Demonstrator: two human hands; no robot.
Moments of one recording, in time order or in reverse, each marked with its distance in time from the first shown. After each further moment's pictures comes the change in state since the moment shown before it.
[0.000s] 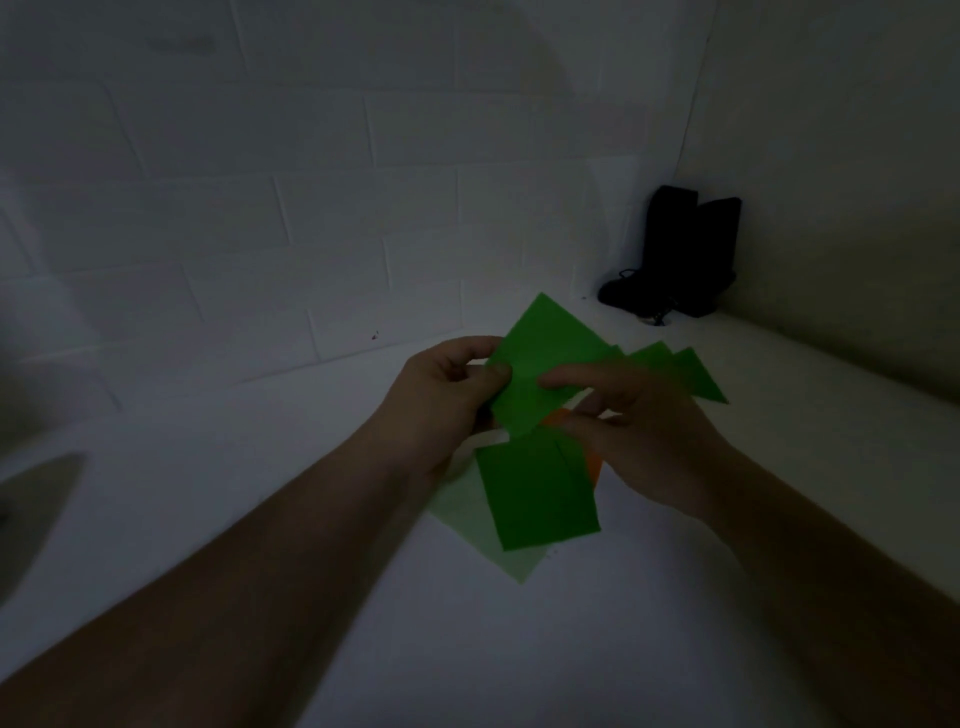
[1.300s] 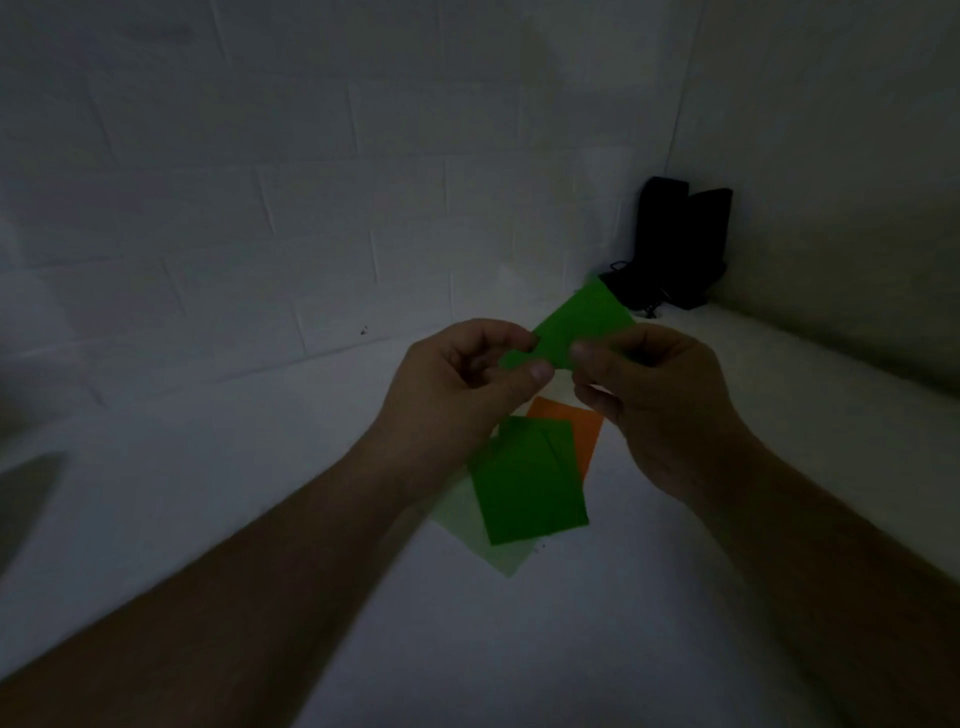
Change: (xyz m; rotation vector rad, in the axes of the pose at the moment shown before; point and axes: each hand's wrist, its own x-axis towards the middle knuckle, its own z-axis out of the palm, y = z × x) left_hand -0.017 0.002 0.011 0.251 -0.058 0.325; right_hand 0.002 -0.014 -0.006 0.802 0.259 0.244
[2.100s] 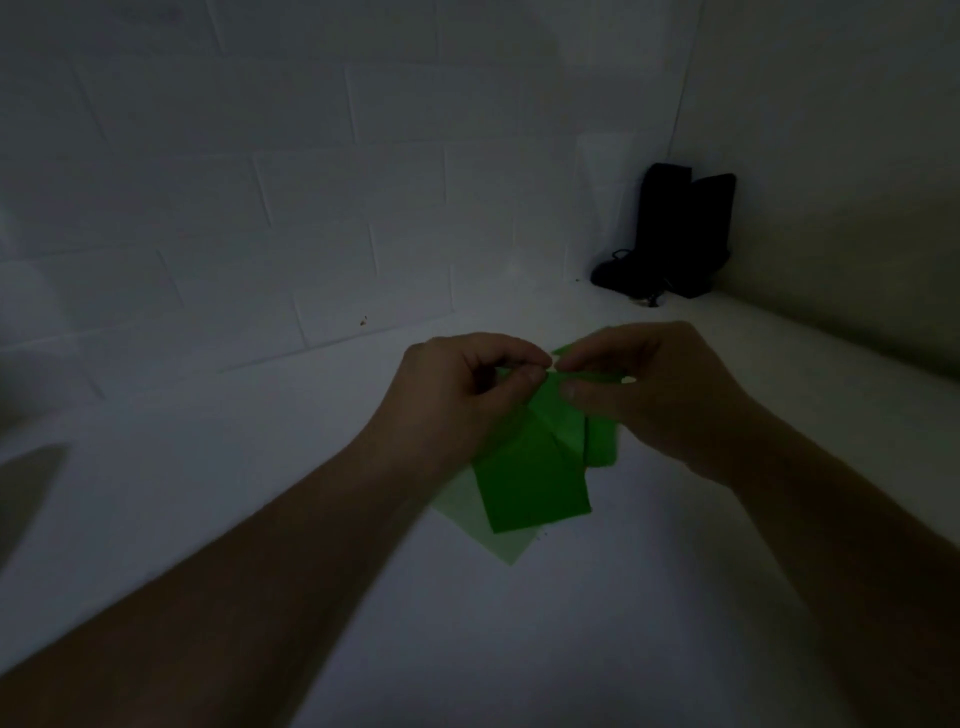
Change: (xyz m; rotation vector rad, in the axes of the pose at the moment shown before) left_hand 0.003 -0.011 -0.007 0.378 -0.074 0.069; right_hand -0.001 -0.007 -0.013 -0.660 -0.167 -0.157
